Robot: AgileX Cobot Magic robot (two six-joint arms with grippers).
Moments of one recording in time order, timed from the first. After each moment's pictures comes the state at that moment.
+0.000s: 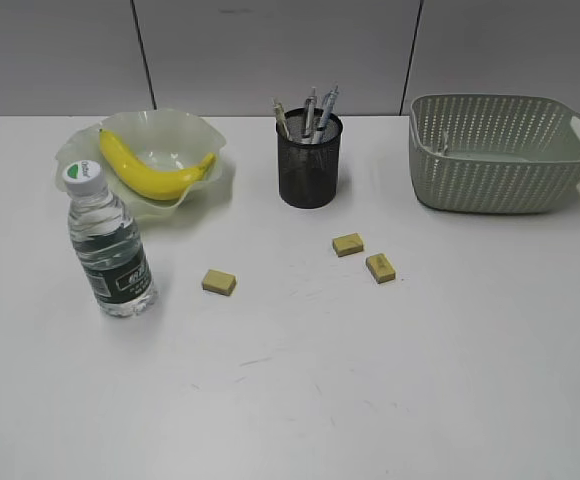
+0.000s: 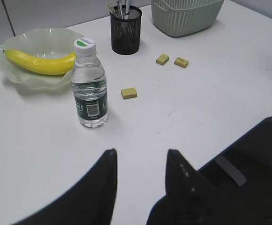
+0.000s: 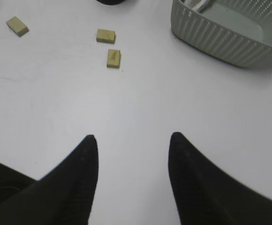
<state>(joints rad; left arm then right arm) -0.87 -0.01 -0.54 0.20 1.06 -0.25 0.65 0.71 -0.73 -0.22 0.87 0.23</state>
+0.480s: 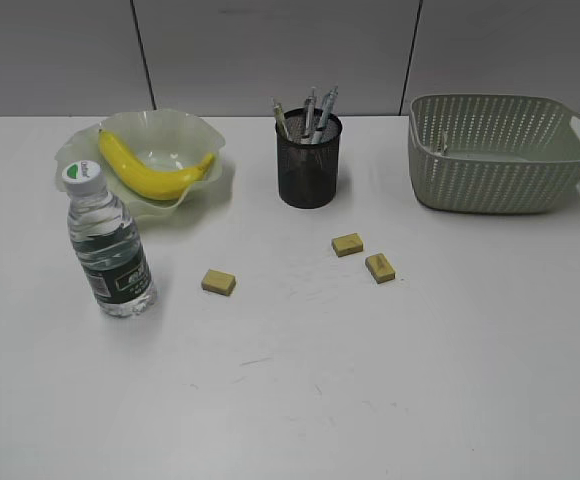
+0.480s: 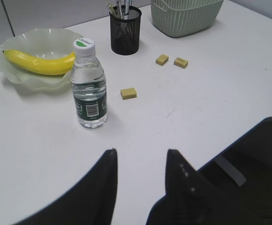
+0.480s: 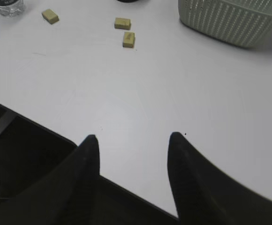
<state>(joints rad) -0.87 -0.01 -0.54 0.19 1.06 -0.25 0.65 0.07 -0.54 -0.10 1.10 0.10</state>
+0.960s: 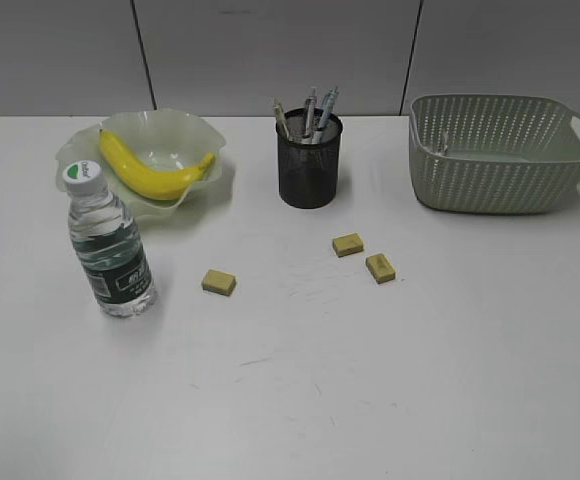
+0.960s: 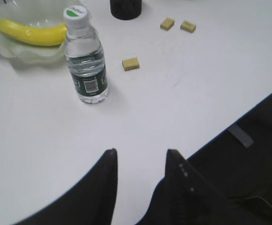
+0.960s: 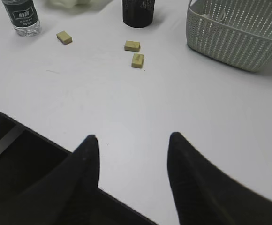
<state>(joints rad) -0.87 0.22 -0.55 0.20 1.03 -0.25 0.65 -0.01 -0.51 -0.08 1.05 0.06</state>
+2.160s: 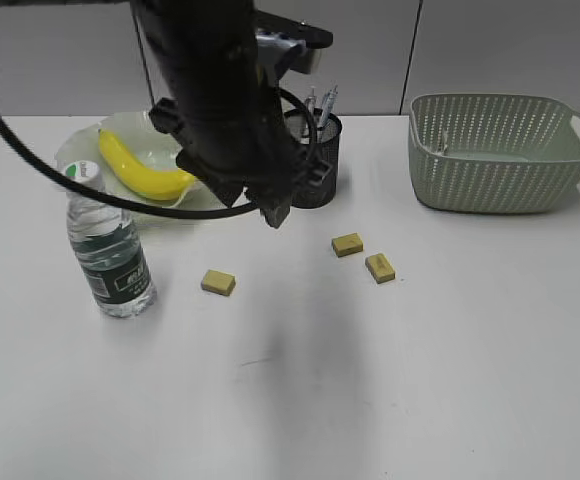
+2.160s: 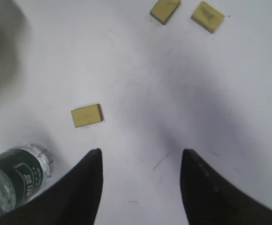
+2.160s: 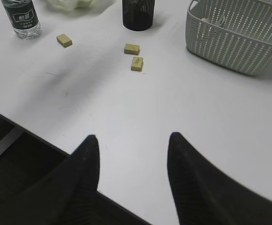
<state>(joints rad) -0.83 1.85 -1.55 0.15 1.06 -0.33 0.65 -0.01 -0.51 -0.08 1.04 0.06</state>
